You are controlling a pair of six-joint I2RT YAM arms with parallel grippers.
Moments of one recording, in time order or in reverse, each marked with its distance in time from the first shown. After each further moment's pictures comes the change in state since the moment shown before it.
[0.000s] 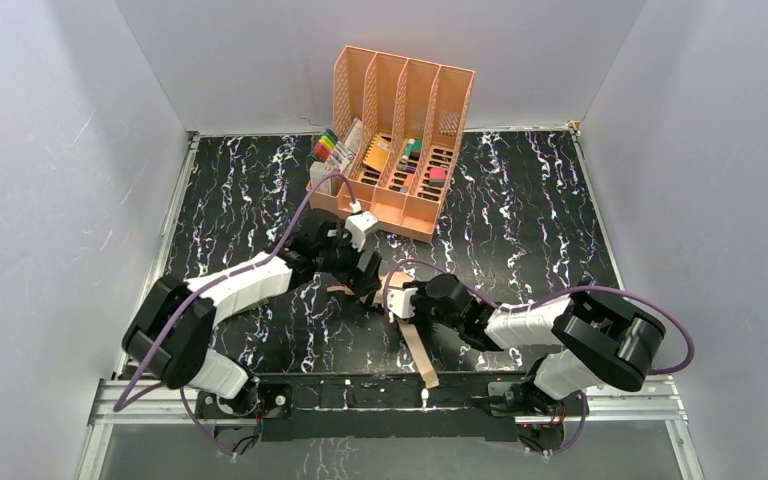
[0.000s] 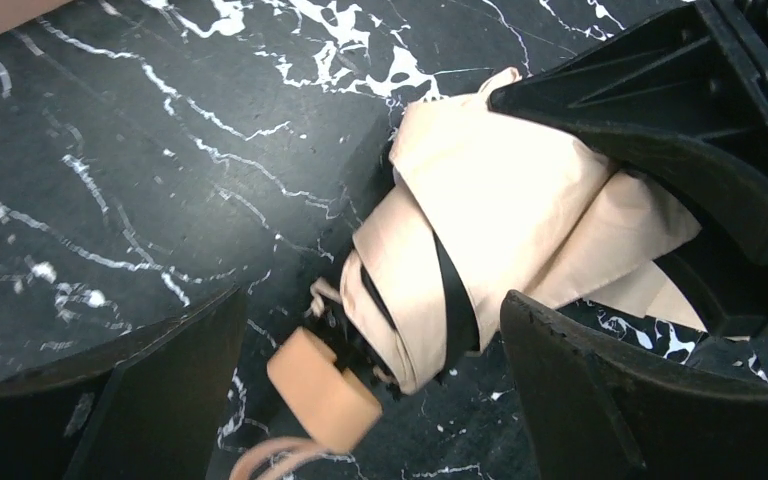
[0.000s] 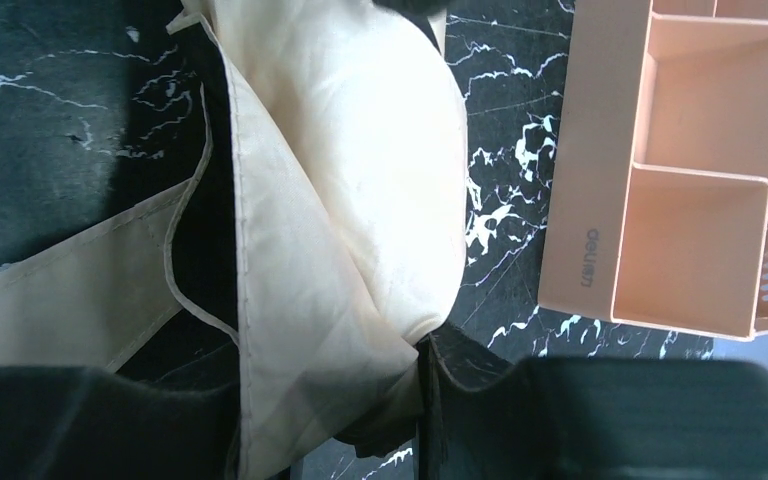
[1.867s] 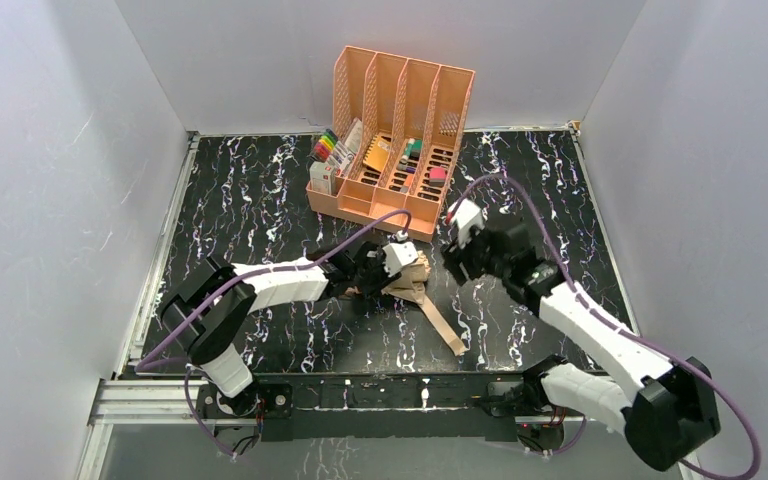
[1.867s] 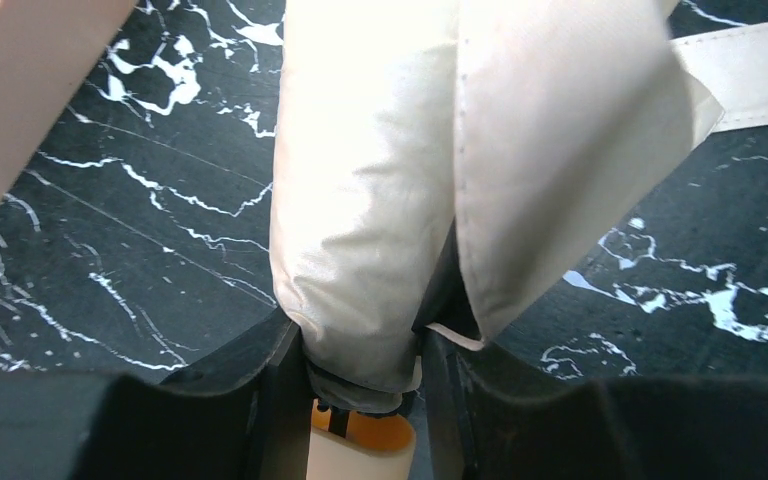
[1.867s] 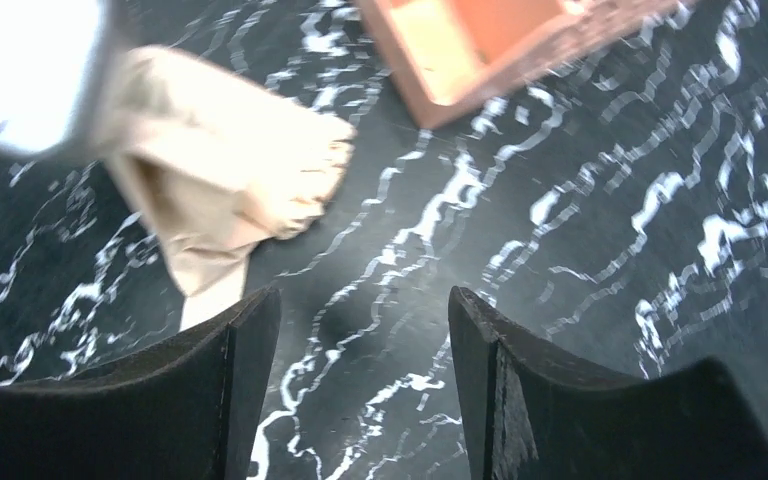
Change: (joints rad) left arm -0.193 0.238 0.081 0.046 -0.266 0.334; right arm -0.357 -0.441 0.291 -0.759 -0.198 0.553
